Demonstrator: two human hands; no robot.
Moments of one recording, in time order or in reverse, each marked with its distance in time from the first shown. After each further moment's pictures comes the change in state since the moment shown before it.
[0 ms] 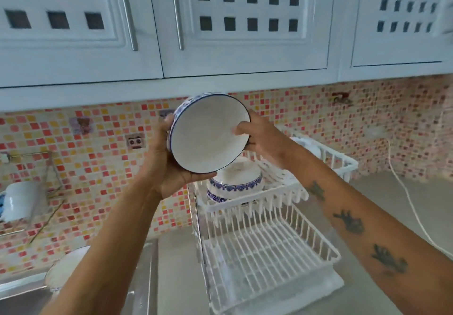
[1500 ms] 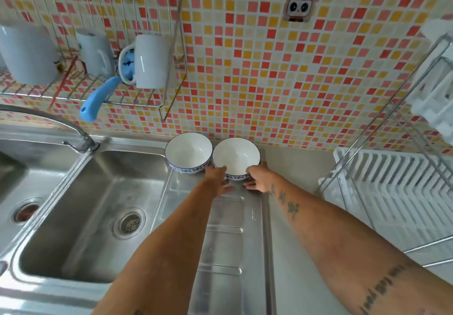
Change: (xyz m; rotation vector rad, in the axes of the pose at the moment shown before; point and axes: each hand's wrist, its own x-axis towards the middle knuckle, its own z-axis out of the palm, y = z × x) left_hand -0.014 -0.213 -0.417 -0.185 0.959 -0.561; right_hand 0.123 0.374 0.419 0.112 -0.150 1.113
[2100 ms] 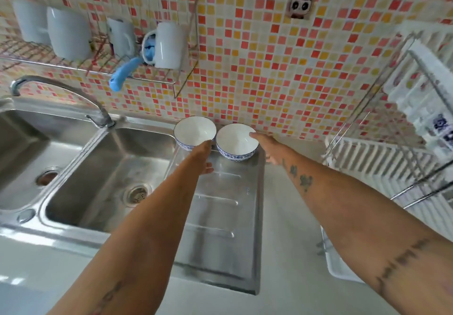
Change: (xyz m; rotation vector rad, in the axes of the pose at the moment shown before) left_hand -0.078 0.013 -0.032 0.207 0.111 0.046; right_hand -0.062 -0.025 -0.035 -0.250 -0.040 -0.168
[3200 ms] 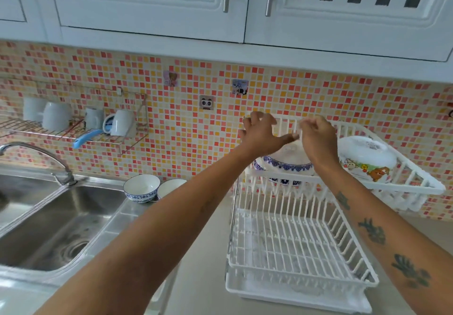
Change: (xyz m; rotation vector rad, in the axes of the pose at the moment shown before) left_hand -0.333 0.041 0.299 0.817 0.079 1.275; right_hand -0.334 0.003 -0.305 0.011 0.816 -0.916
